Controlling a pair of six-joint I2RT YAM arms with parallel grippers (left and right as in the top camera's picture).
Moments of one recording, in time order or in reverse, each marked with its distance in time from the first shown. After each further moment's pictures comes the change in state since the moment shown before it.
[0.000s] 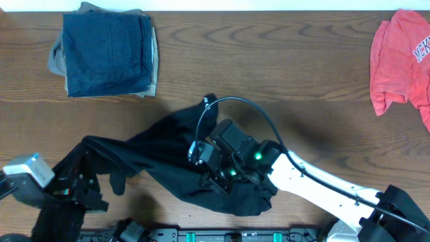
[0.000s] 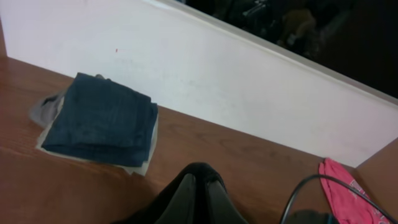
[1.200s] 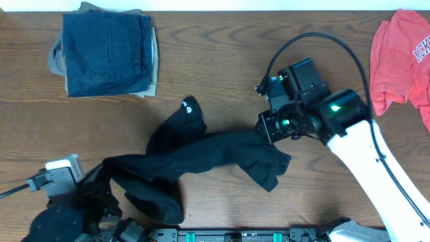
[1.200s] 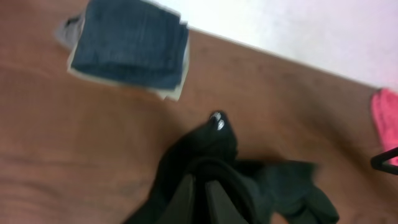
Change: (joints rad) left arm 0.000 0.000 -0.097 -0.280 0.048 -0.093; right arm -0.413 -0.108 0.417 -0.642 0.279 0.180
